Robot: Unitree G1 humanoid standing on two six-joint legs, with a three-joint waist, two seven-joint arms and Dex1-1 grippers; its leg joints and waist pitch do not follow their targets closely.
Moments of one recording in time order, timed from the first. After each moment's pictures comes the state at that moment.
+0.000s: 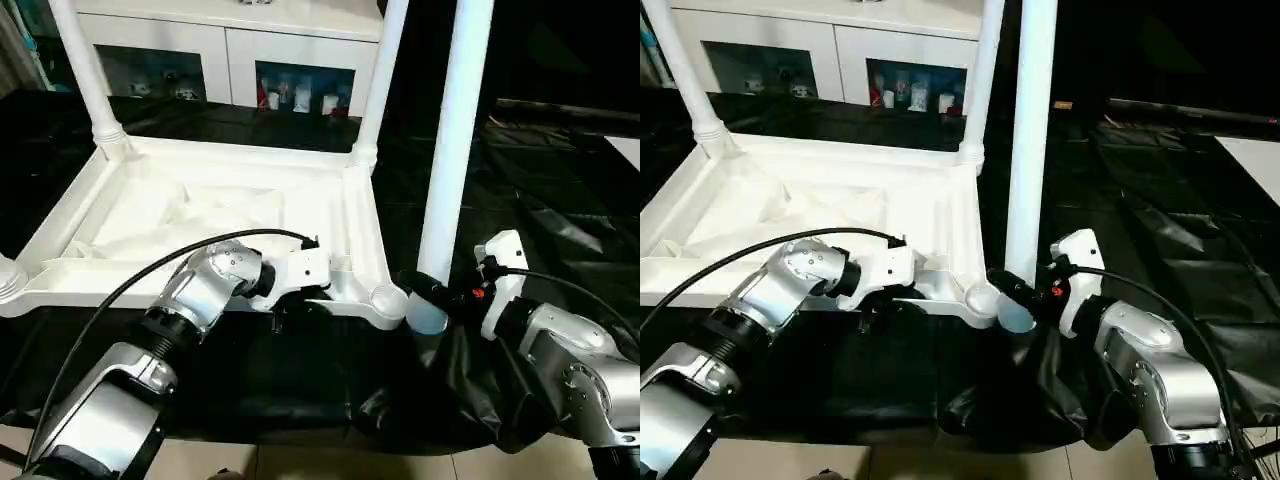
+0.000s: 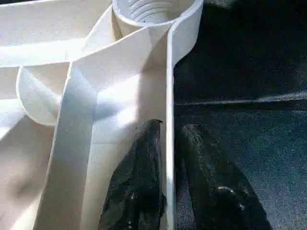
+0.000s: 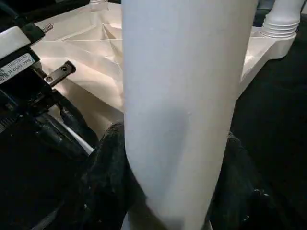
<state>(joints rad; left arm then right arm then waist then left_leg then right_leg) -0.73 0.34 -0.44 0.66 0.17 0.04 -1.17 -0.17 -0.42 -0.03 -0.08 0.42 0.50 0.69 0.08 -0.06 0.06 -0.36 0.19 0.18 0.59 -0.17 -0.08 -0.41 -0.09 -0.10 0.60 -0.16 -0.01</state>
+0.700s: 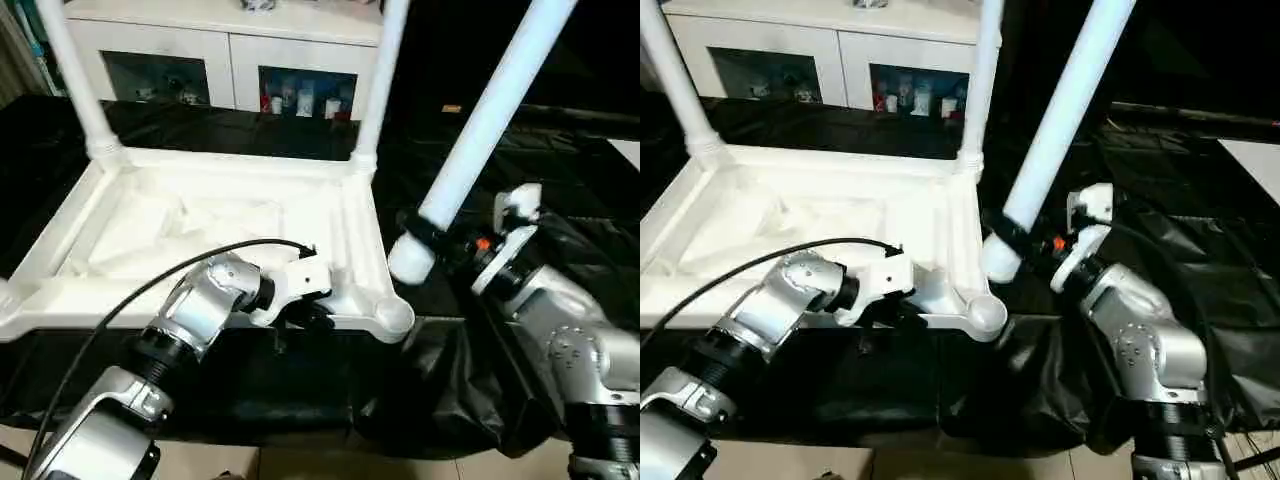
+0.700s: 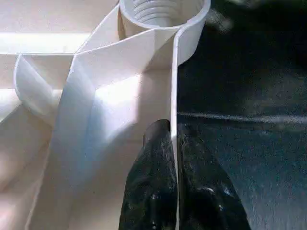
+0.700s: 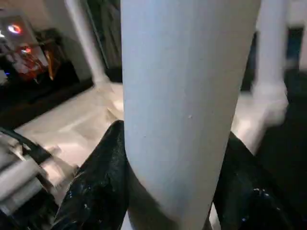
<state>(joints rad) -0.62 0.33 -0.42 0.44 0.15 0.30 -1.16 -0.33 -0.30 -0.13 0.09 0.55 0.49 0.67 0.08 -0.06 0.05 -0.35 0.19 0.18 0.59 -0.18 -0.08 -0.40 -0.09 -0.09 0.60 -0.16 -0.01</state>
